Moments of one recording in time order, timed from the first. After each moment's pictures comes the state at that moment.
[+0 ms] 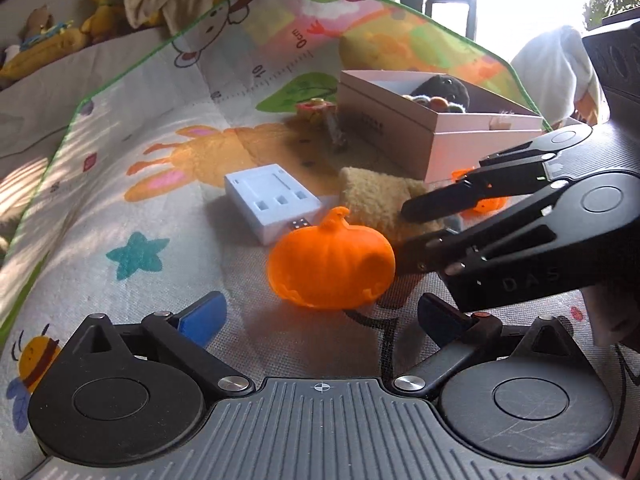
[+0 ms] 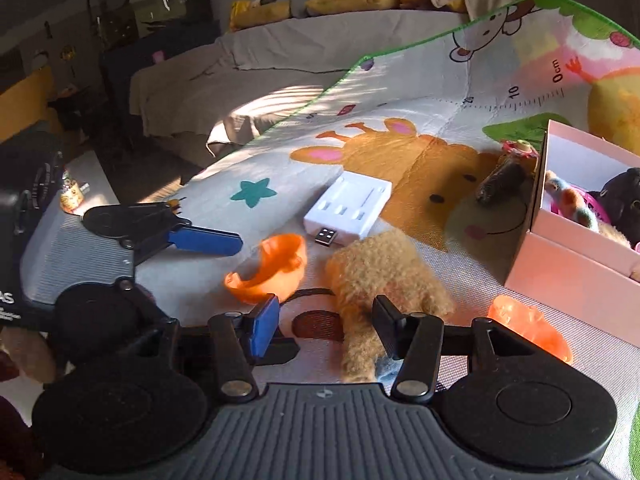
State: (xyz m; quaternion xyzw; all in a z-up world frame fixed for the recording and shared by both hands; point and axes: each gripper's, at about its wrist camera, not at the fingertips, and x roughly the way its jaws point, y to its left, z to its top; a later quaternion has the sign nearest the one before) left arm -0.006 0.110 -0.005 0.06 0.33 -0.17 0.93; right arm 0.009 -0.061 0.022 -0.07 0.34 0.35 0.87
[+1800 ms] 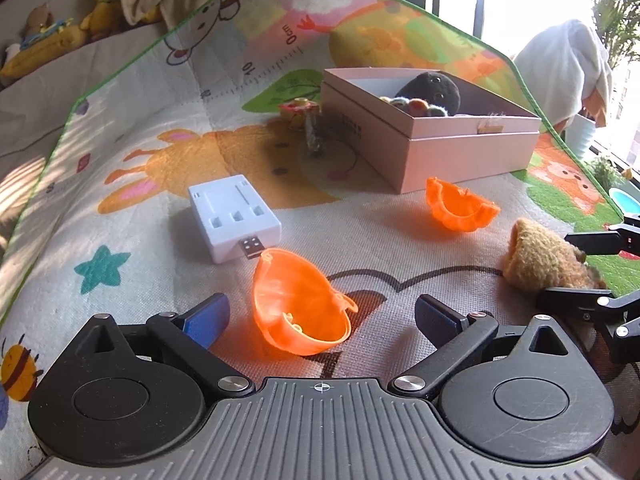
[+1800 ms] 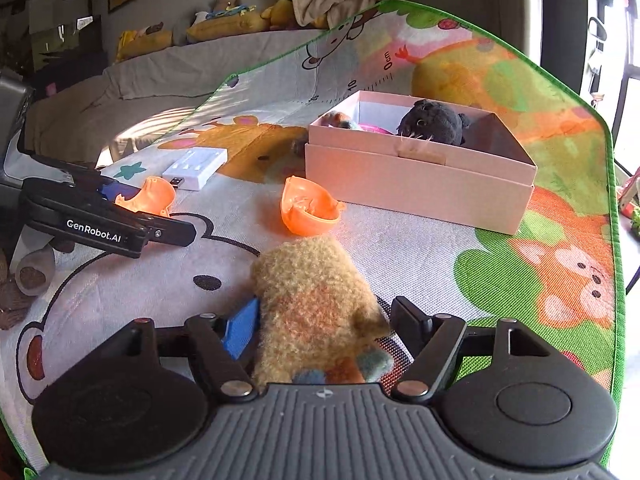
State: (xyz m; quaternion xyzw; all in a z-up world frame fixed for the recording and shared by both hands) left arm 0.003 0.071 0.002 0.07 0.34 -0.16 0.92; right arm -0.053 -0.161 -0.004 -0.06 0.31 0.16 0.93
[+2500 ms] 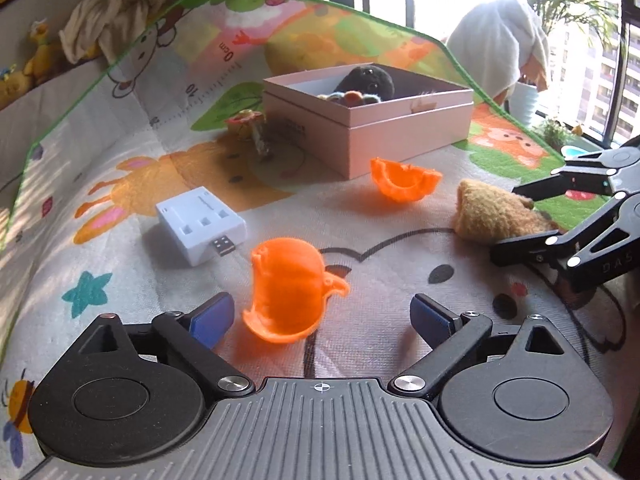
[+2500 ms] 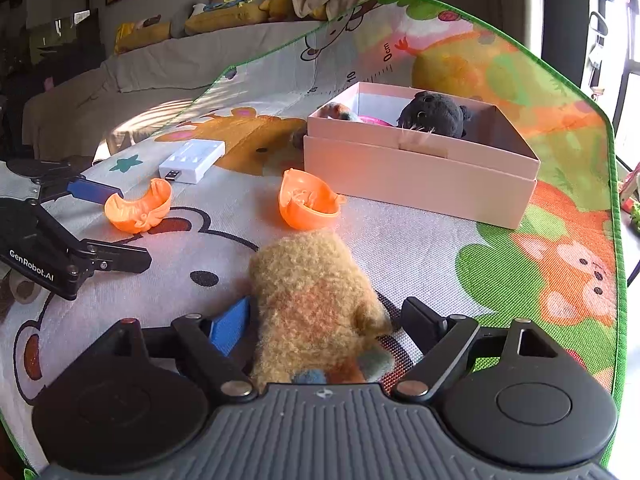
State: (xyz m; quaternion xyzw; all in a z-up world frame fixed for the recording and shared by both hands) left arm -0.020 0.079 0.002 0.13 0.32 -0.23 0.91; right arm -0.050 -0.160 -0.005 -0.06 0.33 0.16 0.93
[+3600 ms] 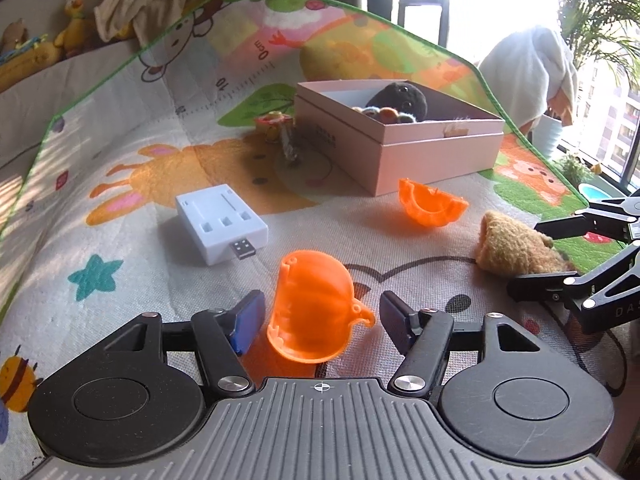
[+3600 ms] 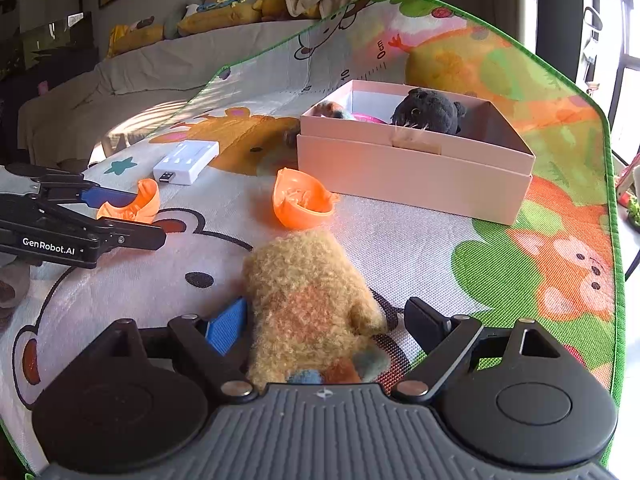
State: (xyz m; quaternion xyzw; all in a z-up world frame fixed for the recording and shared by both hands) left arm -0.011 0.086 0.004 0.07 0.32 -0.21 0.92; right arm -0.051 -0.161 -0.005 -0.05 0.33 0.15 0.93
